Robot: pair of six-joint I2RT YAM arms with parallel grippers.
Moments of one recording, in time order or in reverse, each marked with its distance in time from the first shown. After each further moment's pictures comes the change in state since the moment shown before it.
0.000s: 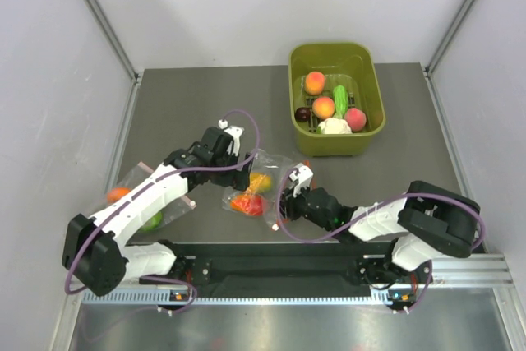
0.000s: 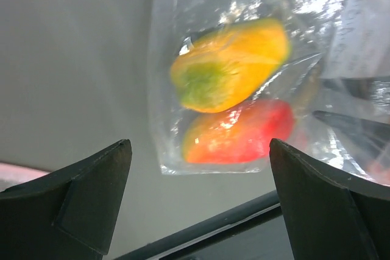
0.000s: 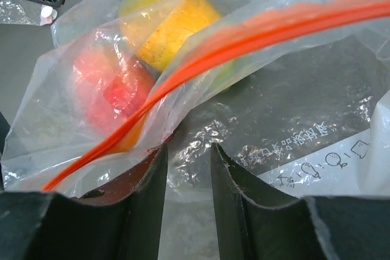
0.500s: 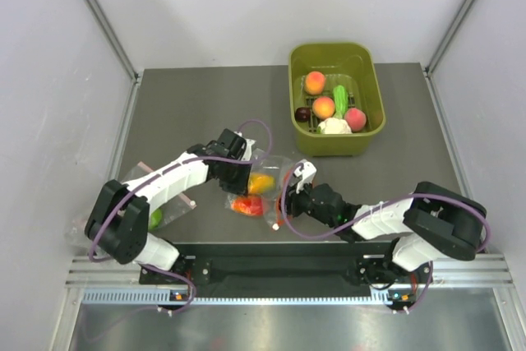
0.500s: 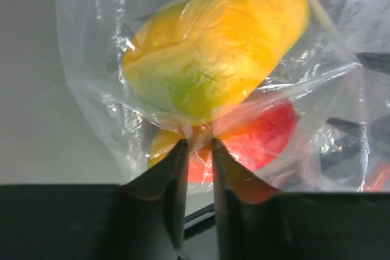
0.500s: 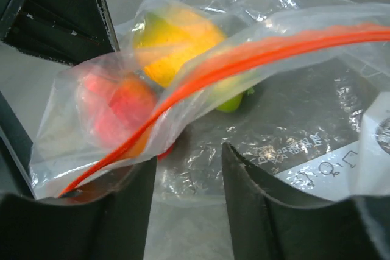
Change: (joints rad) left arm 0.008 0.233 -0.013 0.017 0.166 -0.026; right arm -0.039 -0.040 -0.012 0.010 -0.057 0.015
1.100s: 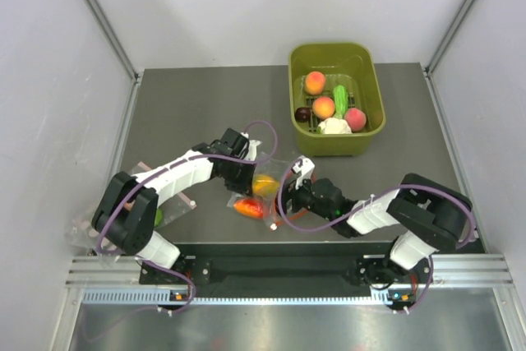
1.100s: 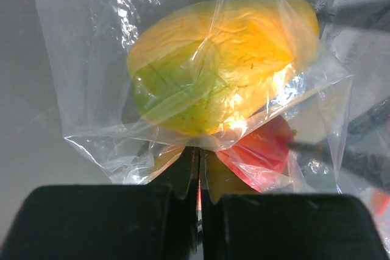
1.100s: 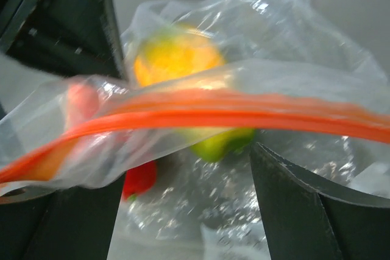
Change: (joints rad) left arm 0.006 0.071 0.006 0.079 0.114 0.047; right arm -0.073 0.101 0.014 0.098 -0.122 -0.034
